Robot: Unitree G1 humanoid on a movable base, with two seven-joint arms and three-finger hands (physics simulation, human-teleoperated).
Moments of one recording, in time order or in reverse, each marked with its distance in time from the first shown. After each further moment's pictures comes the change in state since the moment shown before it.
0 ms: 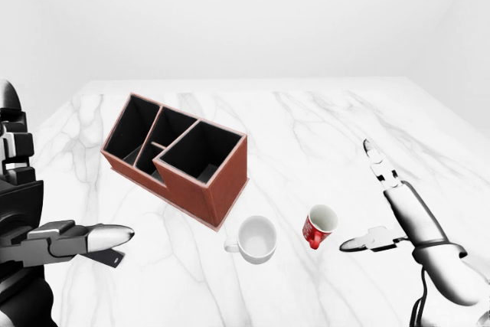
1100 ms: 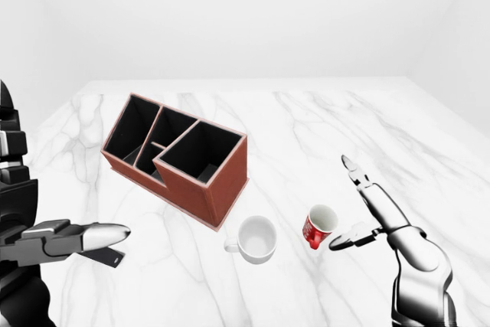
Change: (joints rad) left arm -0.012 0.003 0.021 0.000 -0.013 0.000 0.000; right arm -0.076 -0.063 0.121 0.304 -0.027 0.000 0.000
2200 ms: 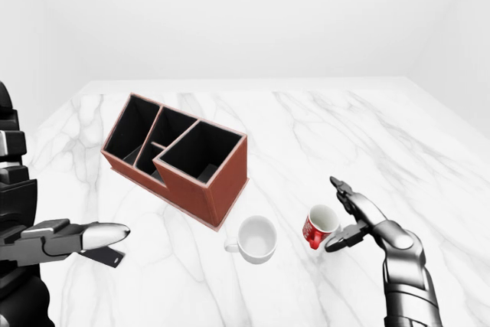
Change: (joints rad) left arm -0.001 0.002 0.004 0.000 0.000 0.000 0.004; right arm -0.161 -0.132 0.144 0.543 0.075 0.000 0.000
